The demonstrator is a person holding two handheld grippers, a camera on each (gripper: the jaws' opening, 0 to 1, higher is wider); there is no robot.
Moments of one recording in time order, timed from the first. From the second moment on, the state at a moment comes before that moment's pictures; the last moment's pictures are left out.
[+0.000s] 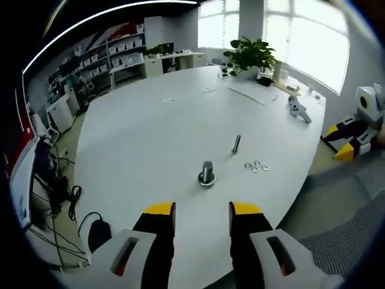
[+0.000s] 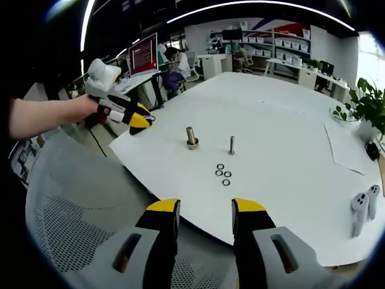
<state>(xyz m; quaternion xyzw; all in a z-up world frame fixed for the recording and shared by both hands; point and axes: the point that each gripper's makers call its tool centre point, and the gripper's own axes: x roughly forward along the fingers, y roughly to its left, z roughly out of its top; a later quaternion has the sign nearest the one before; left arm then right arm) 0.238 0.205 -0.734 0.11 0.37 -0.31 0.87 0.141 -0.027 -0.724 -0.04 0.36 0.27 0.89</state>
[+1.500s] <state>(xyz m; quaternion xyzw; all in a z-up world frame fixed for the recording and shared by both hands) 0.177 0.236 -0.700 0.08 0.32 -0.29 0.90 0.136 -0.015 -0.729 -0.04 0.38 0.30 0.88</state>
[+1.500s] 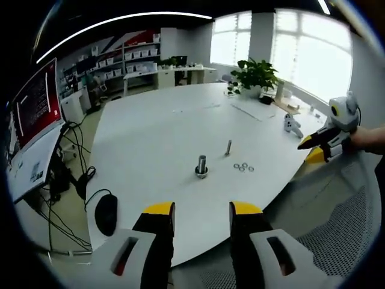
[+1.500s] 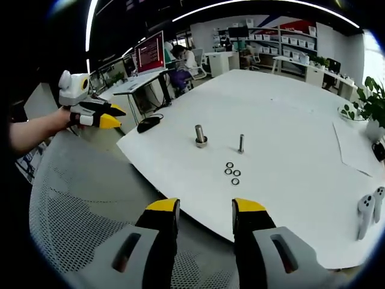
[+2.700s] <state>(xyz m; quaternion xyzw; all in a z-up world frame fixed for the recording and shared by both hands) 0.169 0.216 -0.685 0.09 0.28 -0.34 0.89 0.133 -0.014 -0.732 -0.05 0.39 0.30 0.87</state>
